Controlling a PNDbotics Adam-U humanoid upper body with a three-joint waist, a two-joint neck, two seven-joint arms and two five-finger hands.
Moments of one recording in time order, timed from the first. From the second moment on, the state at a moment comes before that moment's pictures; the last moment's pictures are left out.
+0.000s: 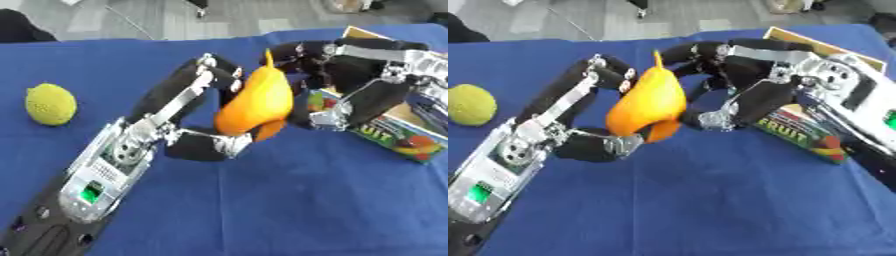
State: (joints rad) left arm -0.83 0.17 -0.57 -1.61 -0.27 -0.22 -0.13; right arm -0.59 -0.92 0.36 -1.99 -0.51 0.29 0.38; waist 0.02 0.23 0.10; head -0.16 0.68
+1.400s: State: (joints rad) left arm -0.85 0.14 -0.57 -1.57 -0.32 -0.25 -0.11; right arm -0.59 -0.92 0.36 -1.99 -0.49 0.30 0.42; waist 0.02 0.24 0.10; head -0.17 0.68
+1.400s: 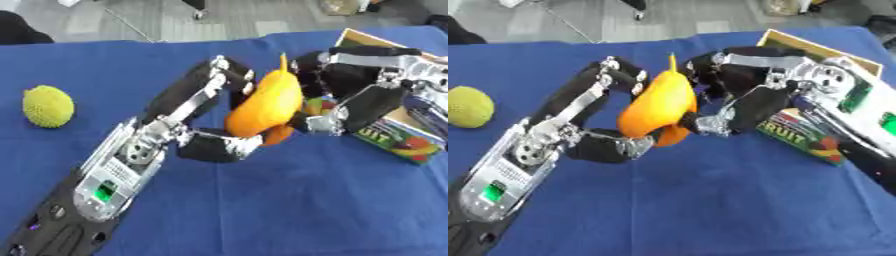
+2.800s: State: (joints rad) left arm -0.84 0.13 -0.56 -1.55 -0.43 -0.11 0.03; right arm -0.58 -0.92 0.36 -1.99 -0.60 0.32 0.36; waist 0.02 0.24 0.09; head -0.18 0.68
